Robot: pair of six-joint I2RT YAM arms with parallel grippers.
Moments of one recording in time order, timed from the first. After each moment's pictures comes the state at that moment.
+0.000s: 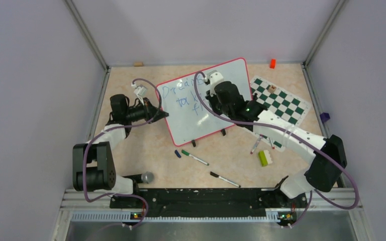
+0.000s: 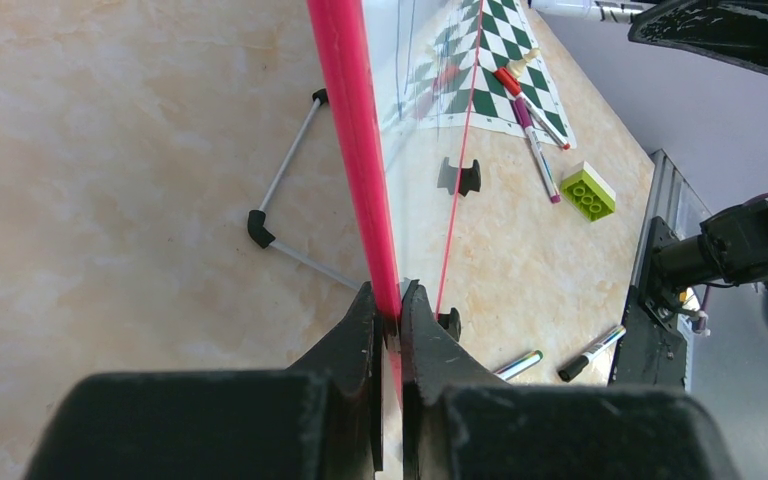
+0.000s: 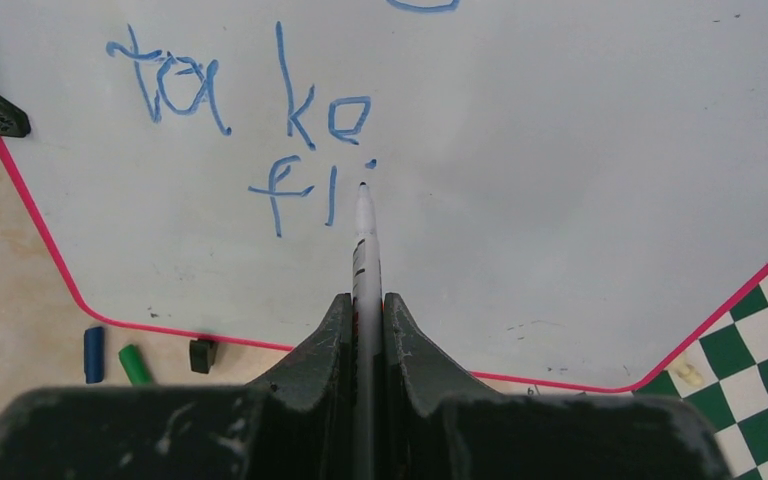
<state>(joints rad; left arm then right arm) 0.08 1.44 0.71 0.30 1.11 -0.19 0.80 1.46 1.28 -0.36 0.27 0.06</state>
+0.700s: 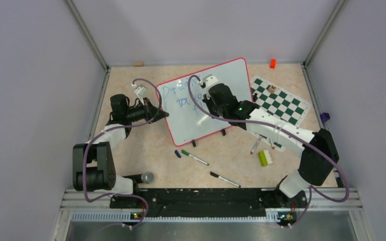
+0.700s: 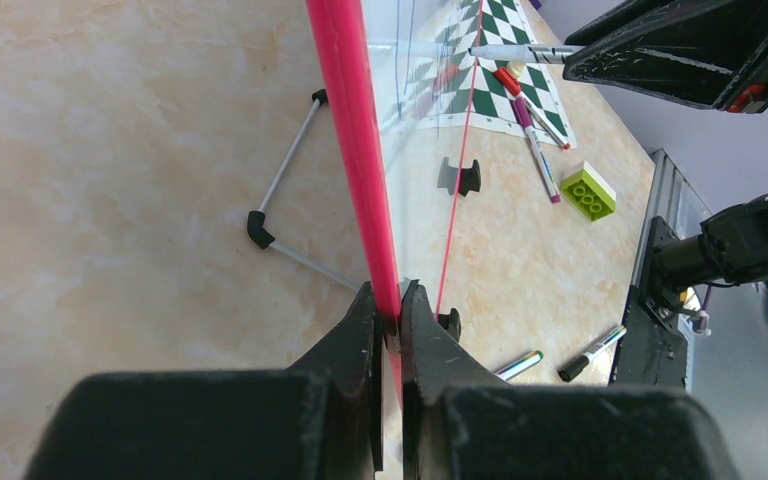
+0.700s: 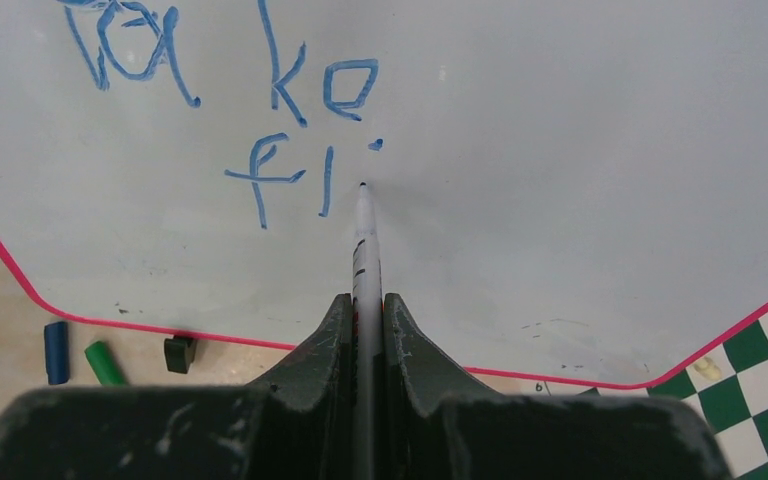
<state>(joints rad) 0.07 1.44 0.71 0.30 1.11 -0.19 0.80 1.55 1.28 -0.36 0.28 0.06</state>
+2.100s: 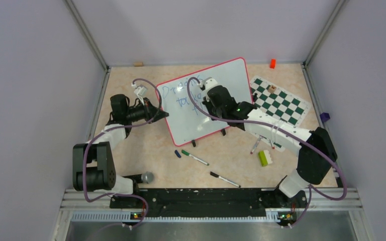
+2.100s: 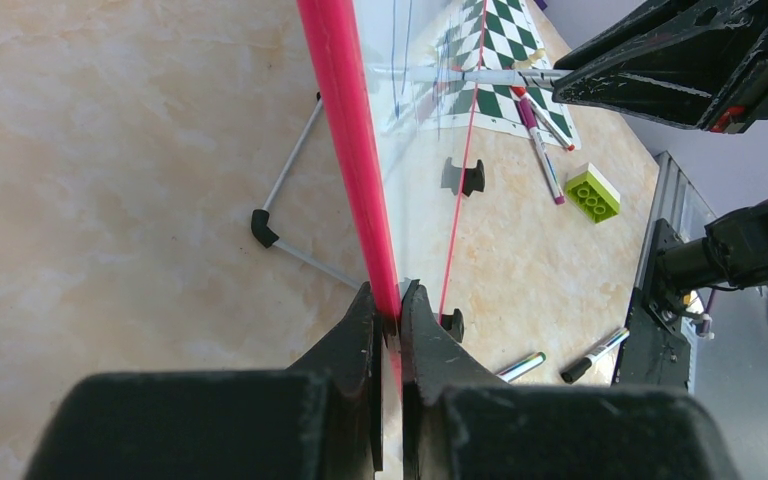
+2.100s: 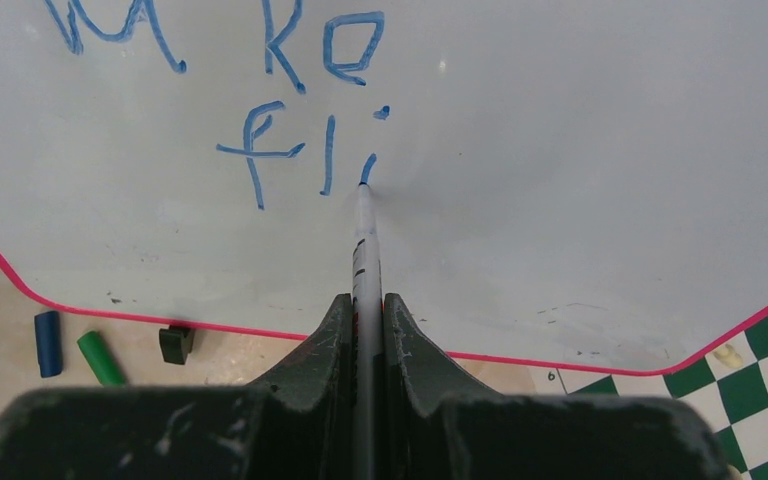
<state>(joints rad) 0.07 1.44 0.71 0.30 1.10 -0.19 0.80 1.57 1.26 -0.37 0.28 0.08</state>
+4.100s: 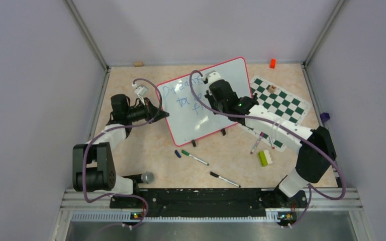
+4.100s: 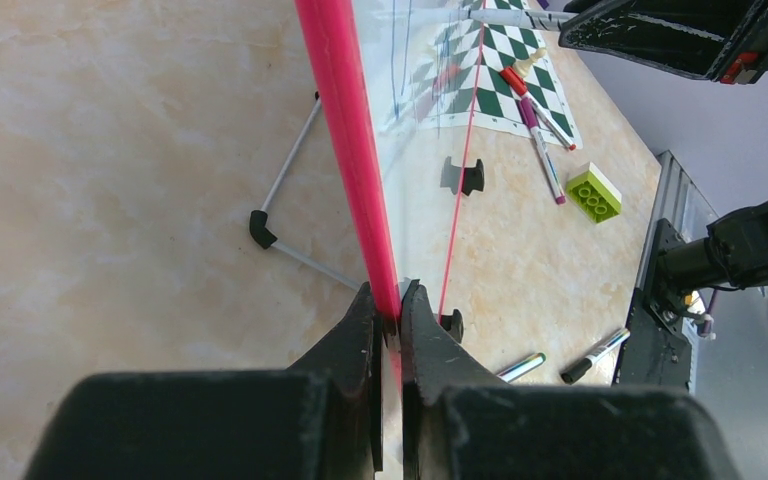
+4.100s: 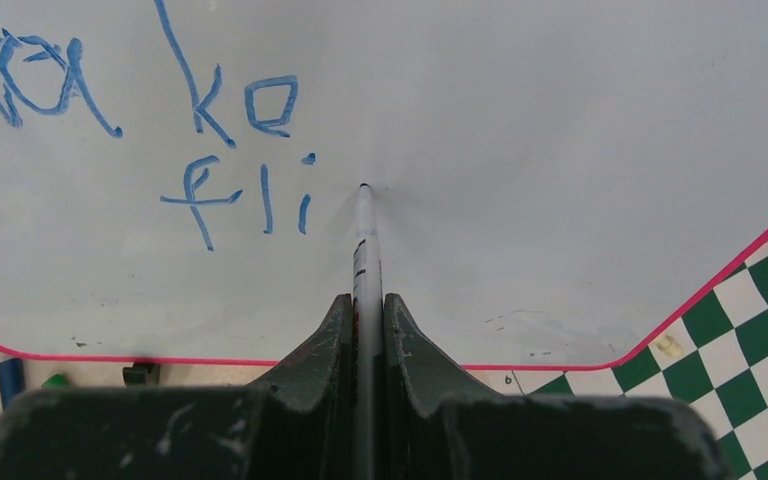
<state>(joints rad) 0.06 1.44 0.71 0.29 1.09 -0.18 0.77 1.59 1.33 -0.40 0.34 0.07</state>
